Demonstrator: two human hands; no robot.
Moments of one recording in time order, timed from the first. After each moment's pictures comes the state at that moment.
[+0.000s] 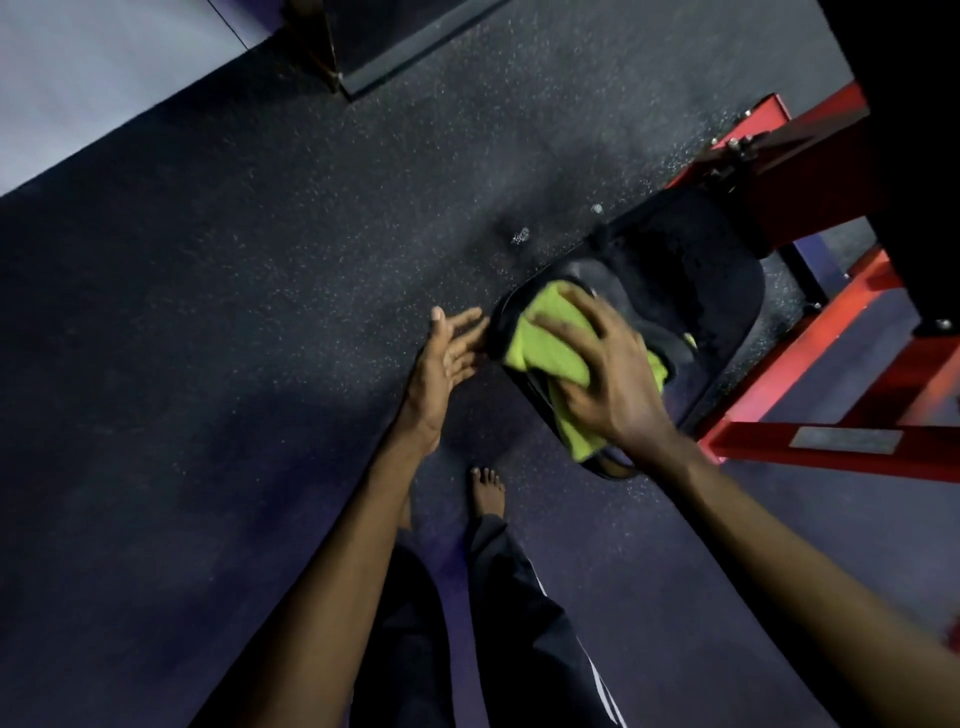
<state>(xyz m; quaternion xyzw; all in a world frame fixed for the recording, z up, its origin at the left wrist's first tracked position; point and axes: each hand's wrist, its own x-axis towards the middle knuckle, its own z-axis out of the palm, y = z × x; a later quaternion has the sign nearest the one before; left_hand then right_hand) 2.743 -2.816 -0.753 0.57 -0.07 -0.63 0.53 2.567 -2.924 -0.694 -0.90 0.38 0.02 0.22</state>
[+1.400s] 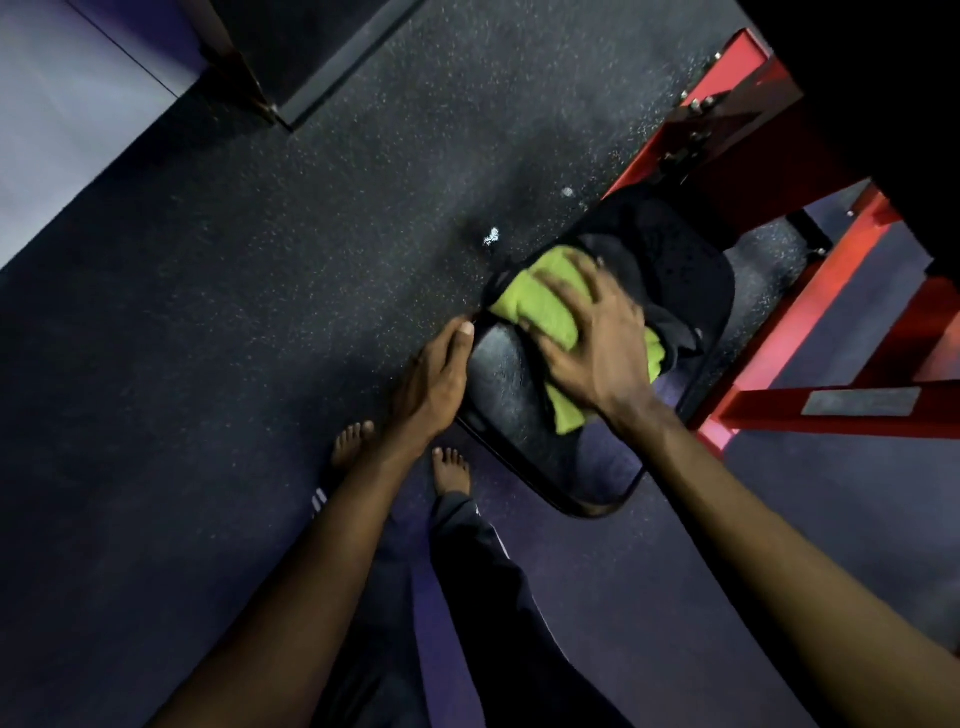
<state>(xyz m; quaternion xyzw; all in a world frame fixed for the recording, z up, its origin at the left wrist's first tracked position) 2.734 -2.904 -0.753 0.70 -0.31 -0.53 0.36 2.568 -3.001 -0.708 -0.83 0.53 -0.01 0.17</state>
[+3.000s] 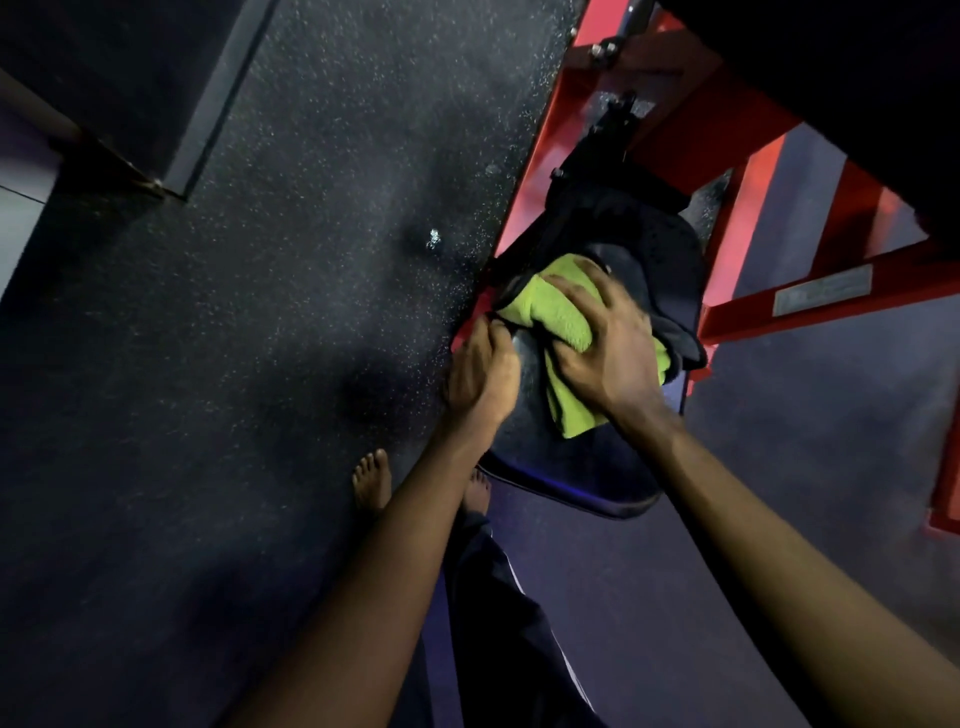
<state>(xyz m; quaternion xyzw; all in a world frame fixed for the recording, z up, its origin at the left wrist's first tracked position) 2.725 -2.984 -0.746 0.68 -0.34 -0.61 0.21 2.578 -3.008 -0.710 -0.74 0.66 -0.05 0.16</state>
